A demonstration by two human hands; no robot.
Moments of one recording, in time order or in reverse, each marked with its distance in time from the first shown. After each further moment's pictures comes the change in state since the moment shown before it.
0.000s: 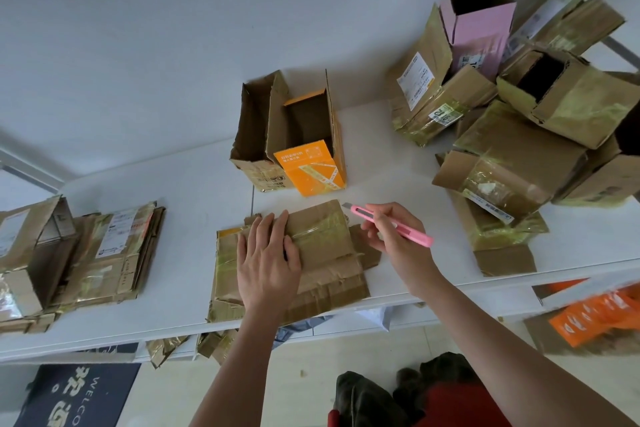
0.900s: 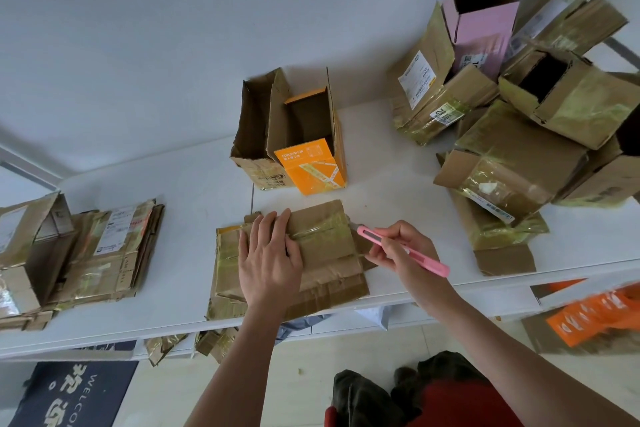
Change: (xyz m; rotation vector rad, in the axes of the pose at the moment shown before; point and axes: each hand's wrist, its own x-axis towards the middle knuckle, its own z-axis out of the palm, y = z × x) left_hand 0.001 0.001 0.003 -0.016 0.010 -0.001; right_hand -0.022 0.005 -0.013 0.013 -0.066 0.094
